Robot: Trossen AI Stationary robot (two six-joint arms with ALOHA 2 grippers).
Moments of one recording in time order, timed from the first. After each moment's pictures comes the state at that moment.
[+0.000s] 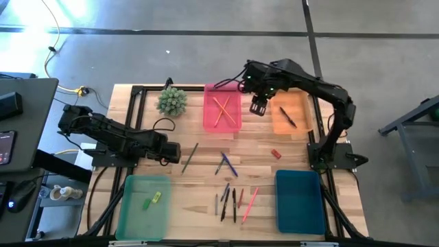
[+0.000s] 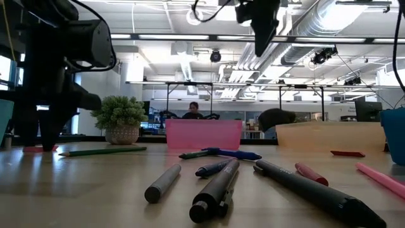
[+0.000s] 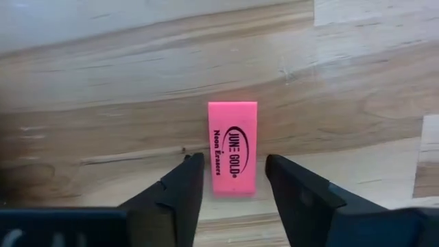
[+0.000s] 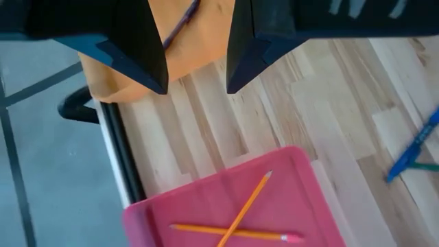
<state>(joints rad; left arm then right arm) 0.03 1.36 0.54 -0.78 -0.07 -1.51 -0.40 1.74 1.95 -1.47 0.17 -0.09</state>
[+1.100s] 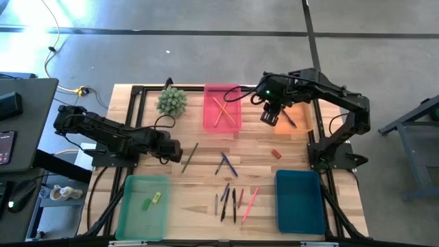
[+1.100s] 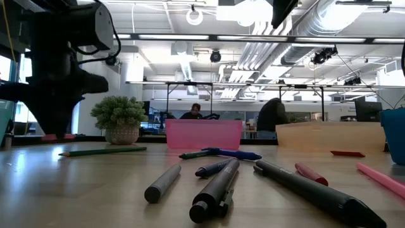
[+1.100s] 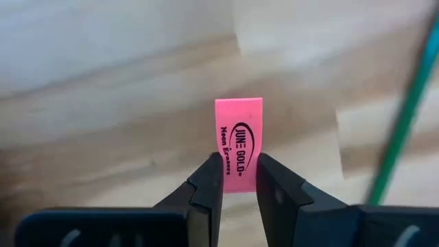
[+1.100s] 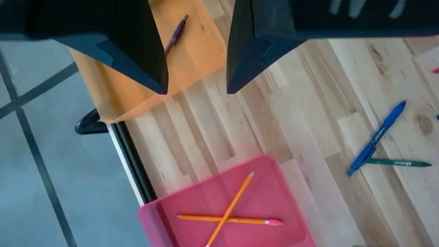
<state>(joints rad) 0.01 1.26 0.60 -0.81 -0.08 -1.40 -0.20 1.58 1.95 -1.57 0.29 0.13</state>
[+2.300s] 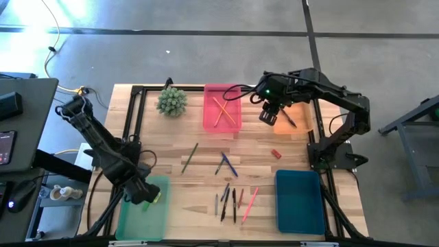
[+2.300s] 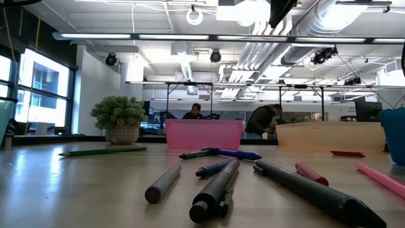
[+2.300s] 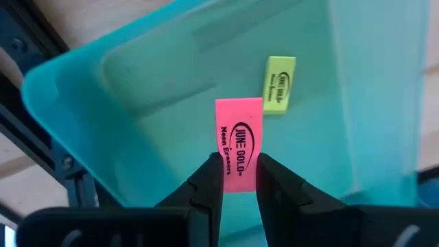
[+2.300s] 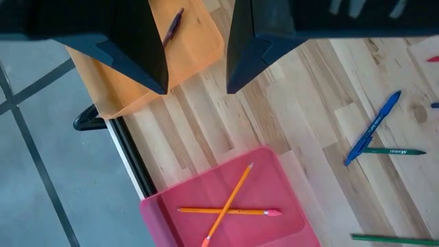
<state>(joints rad) -0.76 1.24 0.81 -0.99 0.12 -2.04 -0.20 1.58 1.95 -1.55 0.29 0.15</state>
